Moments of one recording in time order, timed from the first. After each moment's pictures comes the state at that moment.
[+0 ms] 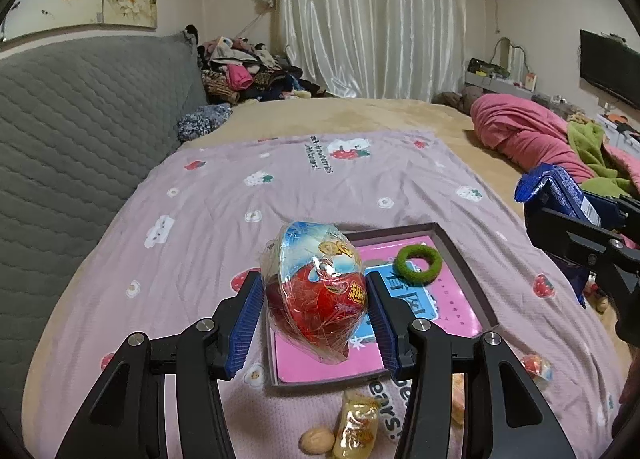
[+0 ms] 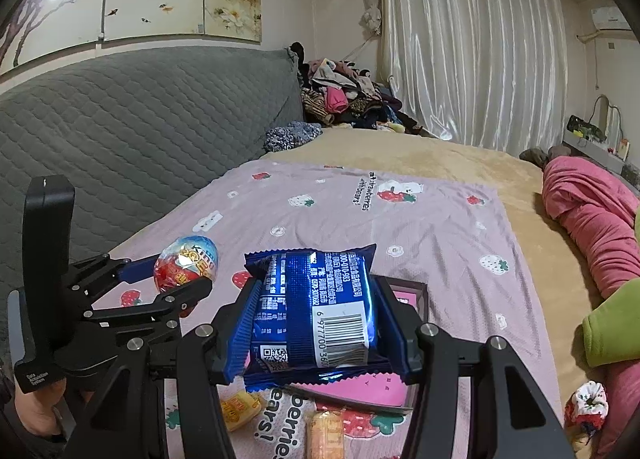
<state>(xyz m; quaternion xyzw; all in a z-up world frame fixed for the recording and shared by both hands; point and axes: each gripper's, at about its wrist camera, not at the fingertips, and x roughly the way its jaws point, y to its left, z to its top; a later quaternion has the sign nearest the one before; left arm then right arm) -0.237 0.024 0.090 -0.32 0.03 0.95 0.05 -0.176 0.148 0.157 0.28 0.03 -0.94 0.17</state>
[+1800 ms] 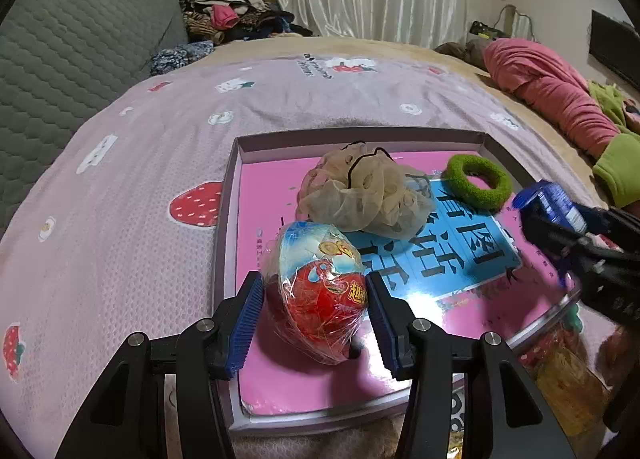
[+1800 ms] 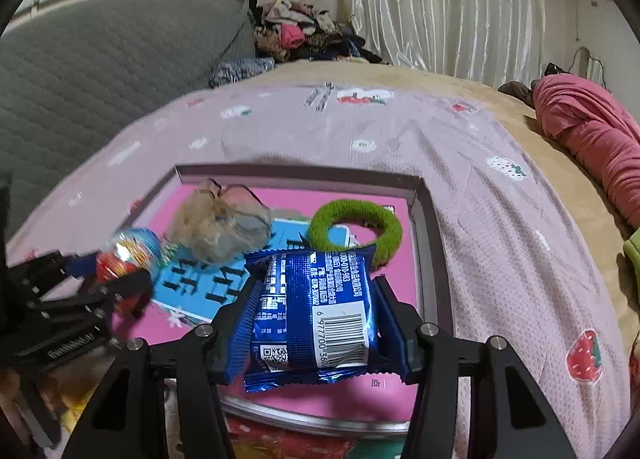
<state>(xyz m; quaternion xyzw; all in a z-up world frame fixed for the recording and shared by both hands) -0.322 0.020 -0.082 -0.39 0.02 0.92 0.07 -0.270 0.164 -0.024 0.37 0.03 -0.92 0.10</state>
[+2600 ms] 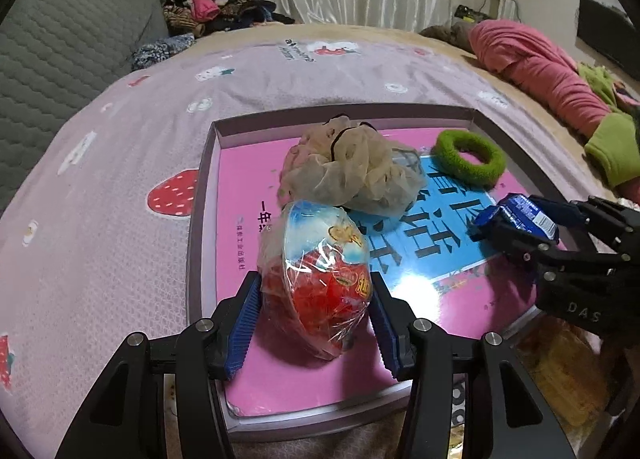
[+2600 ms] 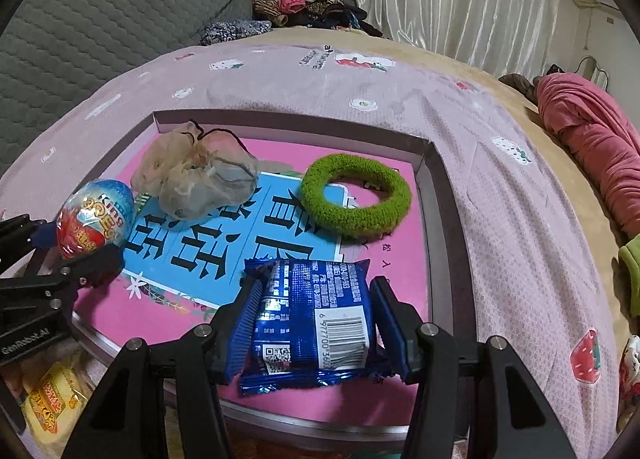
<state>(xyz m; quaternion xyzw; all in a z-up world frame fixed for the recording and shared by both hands) -0.325 0.024 -0.093 -0.41 0.03 0.91 0.09 -0.285 0.154 -0.053 0.41 0.08 -0.90 0.08</state>
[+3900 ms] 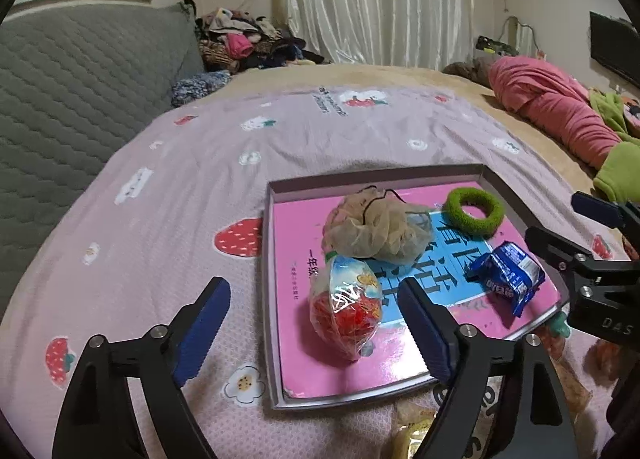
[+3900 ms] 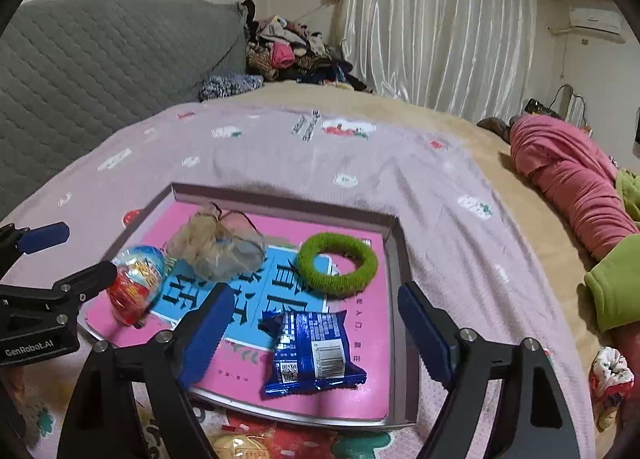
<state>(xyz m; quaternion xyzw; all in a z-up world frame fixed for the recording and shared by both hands) -0.290 0.008 -0.035 -0.35 0.03 0.94 0.04 -0.249 0.153 0.012 0.32 0.07 -0.94 0.06</state>
